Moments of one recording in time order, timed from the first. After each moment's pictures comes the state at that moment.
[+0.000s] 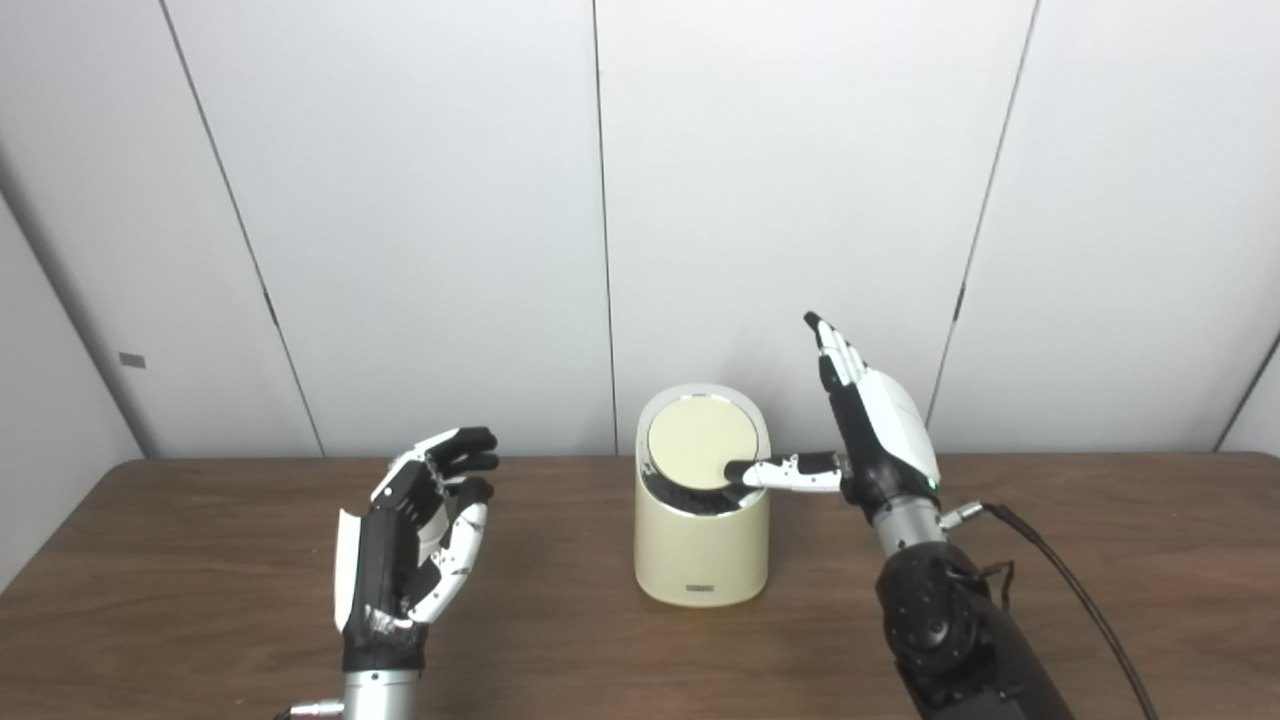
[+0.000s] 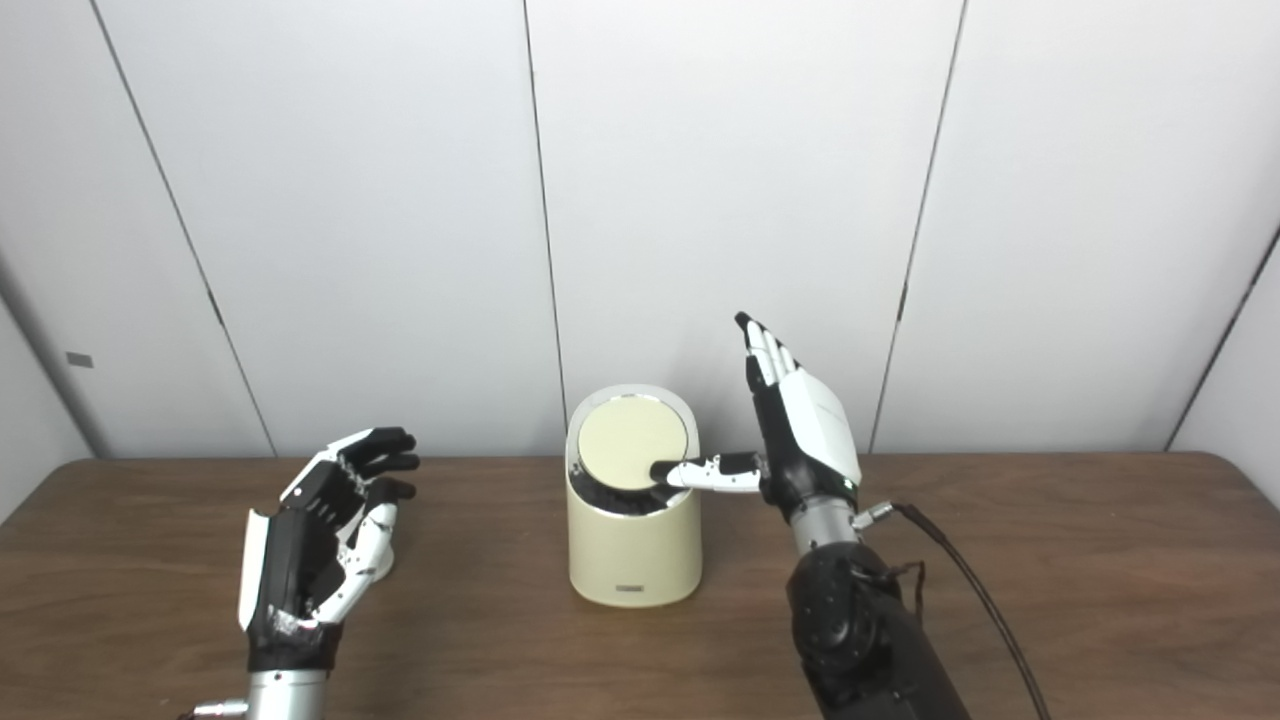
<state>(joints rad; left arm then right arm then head) -0.22 0.04 0.06 0.02 0.11 -0.44 0.14 -0.55 -0.15 0.18 0.15 -0.57 0.20 -0.14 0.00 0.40</state>
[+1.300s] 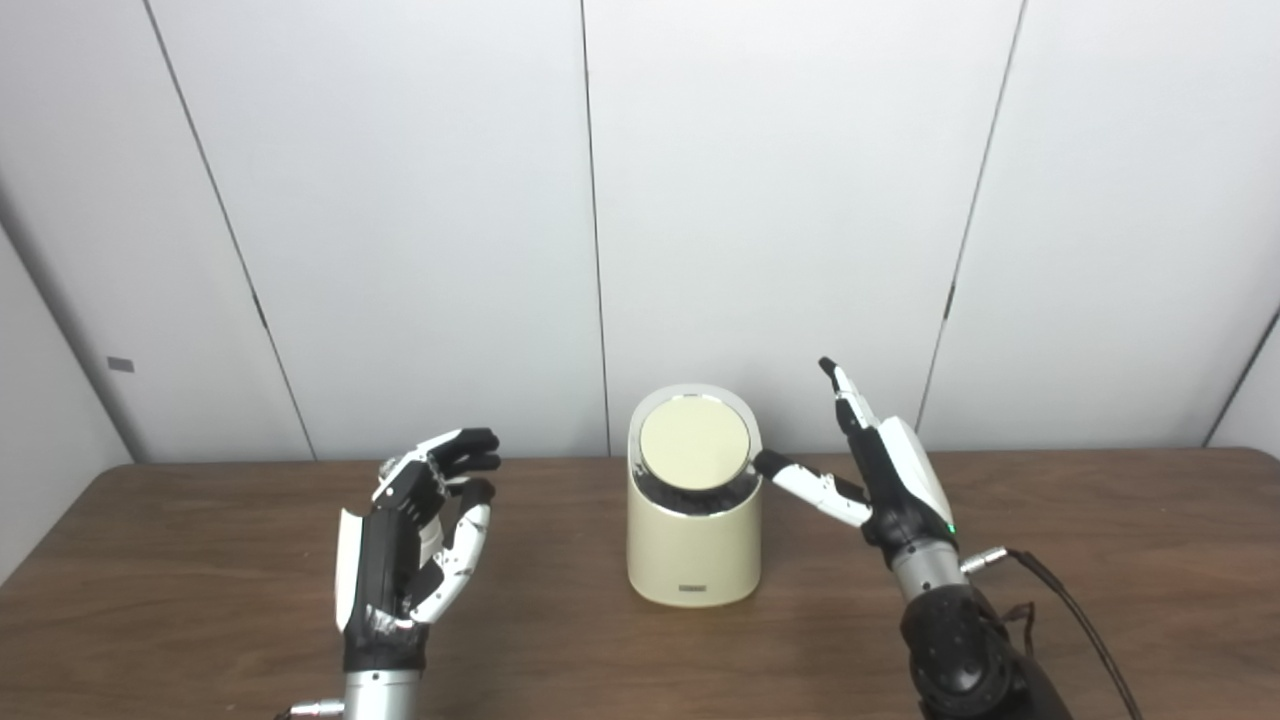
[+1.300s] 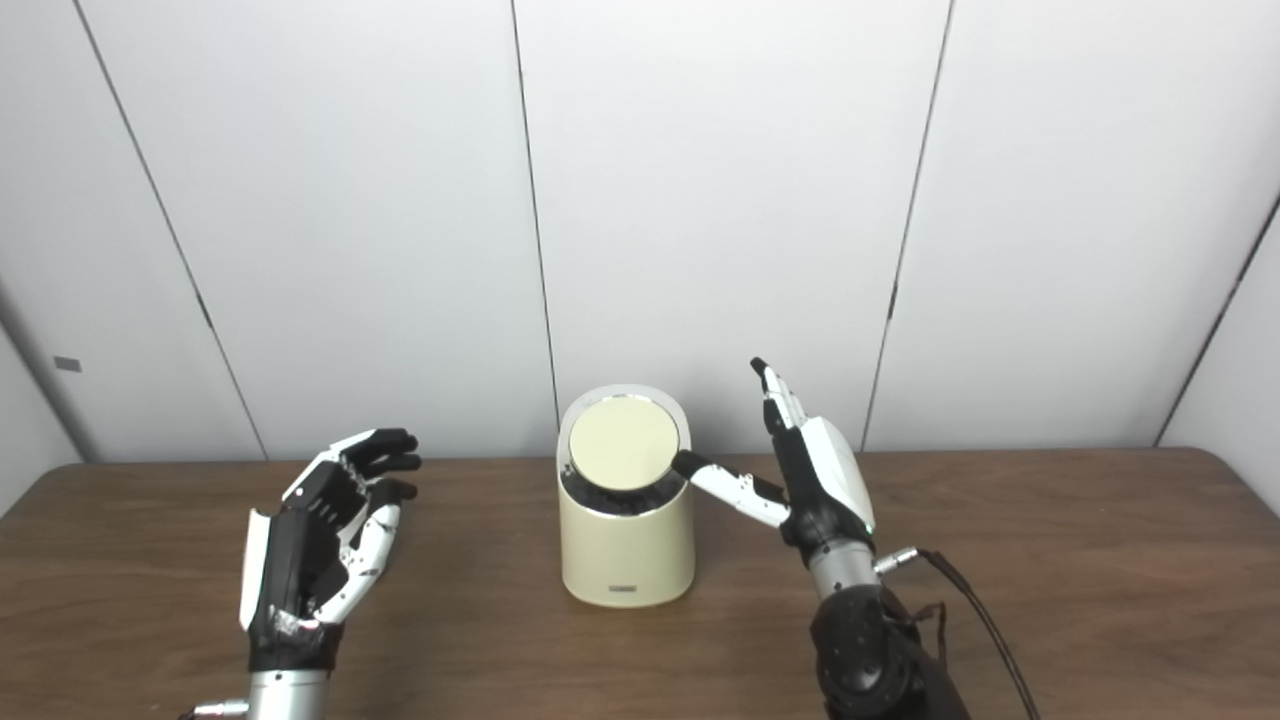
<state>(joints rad) -0.22 0.04 0.06 0.02 0.11 -0.44 0.14 -0.51 -0.13 0.17 0.07 -0.53 0.21 -0.11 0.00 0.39</state>
